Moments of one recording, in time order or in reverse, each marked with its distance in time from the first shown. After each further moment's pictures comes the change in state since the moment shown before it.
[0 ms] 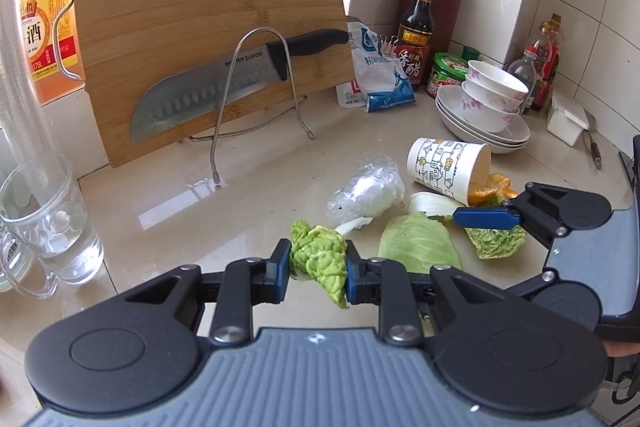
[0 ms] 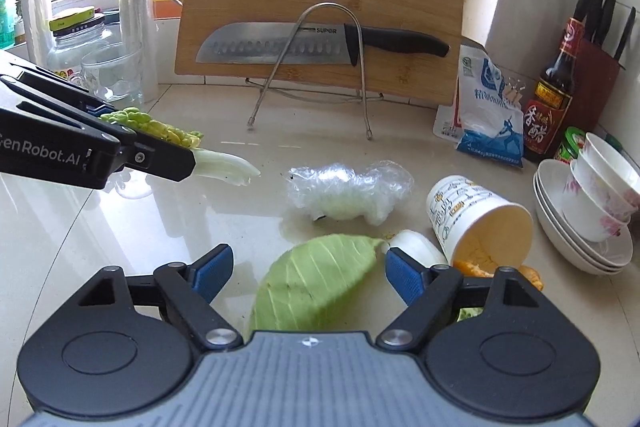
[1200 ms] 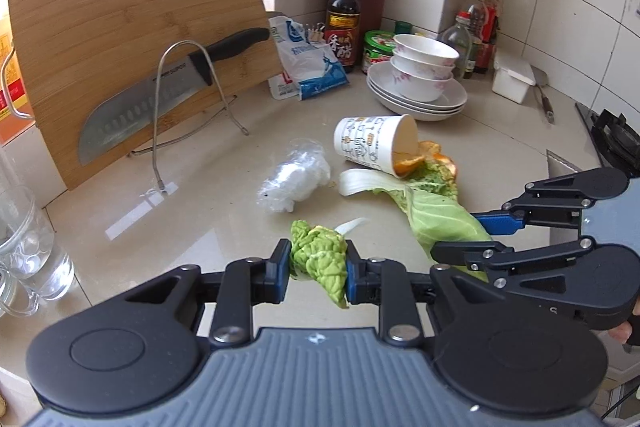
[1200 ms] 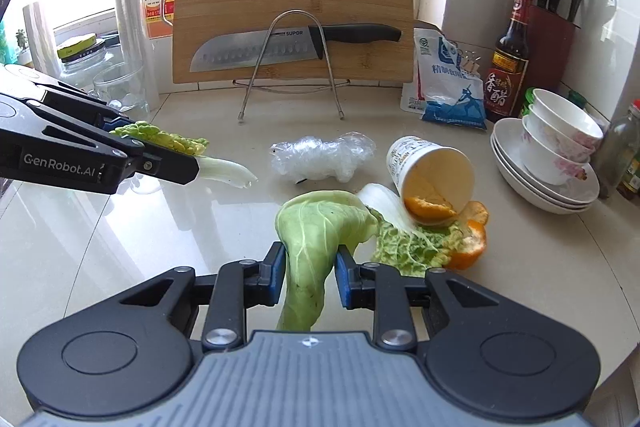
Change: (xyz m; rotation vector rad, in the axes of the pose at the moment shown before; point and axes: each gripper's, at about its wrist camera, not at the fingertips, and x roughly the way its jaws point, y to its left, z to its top) left arm -0.024 -0.049 -0.004 0.165 0.039 -0.110; right arm -0.082 -0.022 -0.037 0.147 0.012 -0.019
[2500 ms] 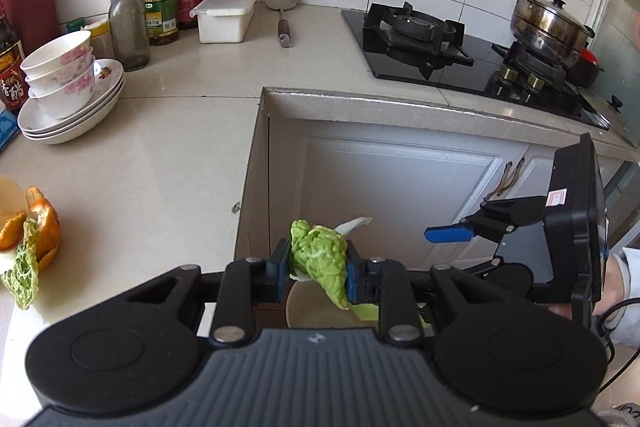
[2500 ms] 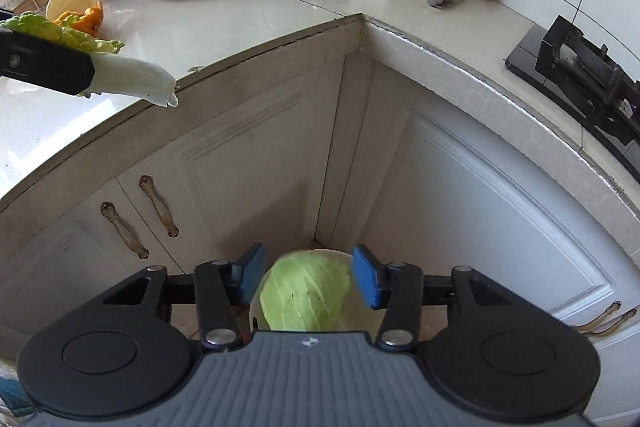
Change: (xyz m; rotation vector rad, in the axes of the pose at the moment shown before) left arm 0.059 -0.270 -0.007 0.420 0.105 -0.478; right arm -0.113 -0.144 -0.236 0.480 0.201 -0.485
